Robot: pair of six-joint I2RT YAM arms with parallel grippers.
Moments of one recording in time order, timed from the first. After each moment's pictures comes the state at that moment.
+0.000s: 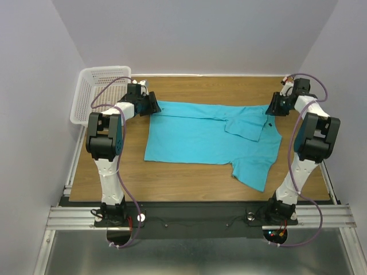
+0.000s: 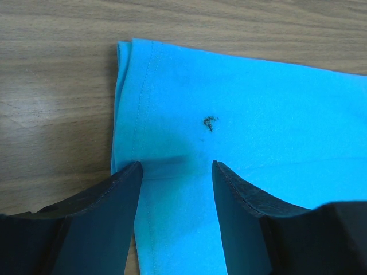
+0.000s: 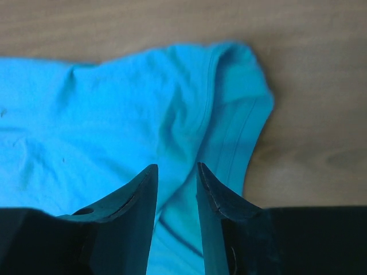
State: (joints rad) left arm -0.12 2.09 1.42 -0.10 0.29 -0.34; right arm -0.29 2.01 1.52 -0.52 -0.42 -0.05
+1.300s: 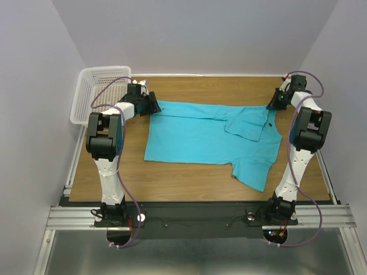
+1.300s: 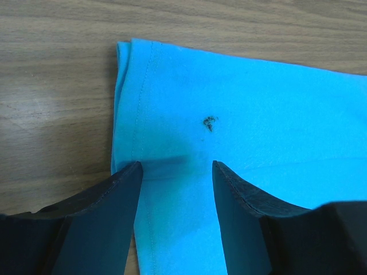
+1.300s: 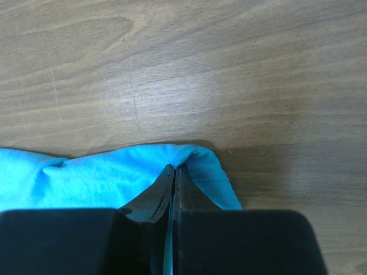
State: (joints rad) left arm -0.12 2.09 1.42 -0.10 0.29 -0.34; right arm -0.29 2.30 1.84 -0.49 -0.40 0.06
